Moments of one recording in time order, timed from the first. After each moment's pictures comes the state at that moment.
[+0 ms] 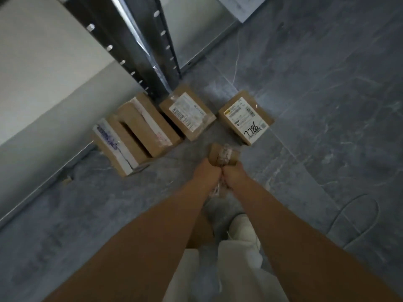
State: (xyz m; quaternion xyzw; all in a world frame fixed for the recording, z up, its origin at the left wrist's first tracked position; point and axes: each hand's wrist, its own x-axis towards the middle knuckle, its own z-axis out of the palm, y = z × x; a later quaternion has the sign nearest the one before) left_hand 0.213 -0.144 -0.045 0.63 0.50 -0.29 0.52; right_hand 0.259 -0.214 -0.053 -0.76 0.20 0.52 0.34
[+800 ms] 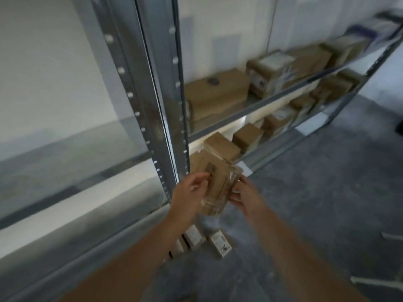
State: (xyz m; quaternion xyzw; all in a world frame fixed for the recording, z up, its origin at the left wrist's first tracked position) left_hand 0.264 -0.063 0.609 0.73 0.33 0.17 0.57; right_hand 0.383 -0.177 0.590 -0.68 0.03 0.38 0.62
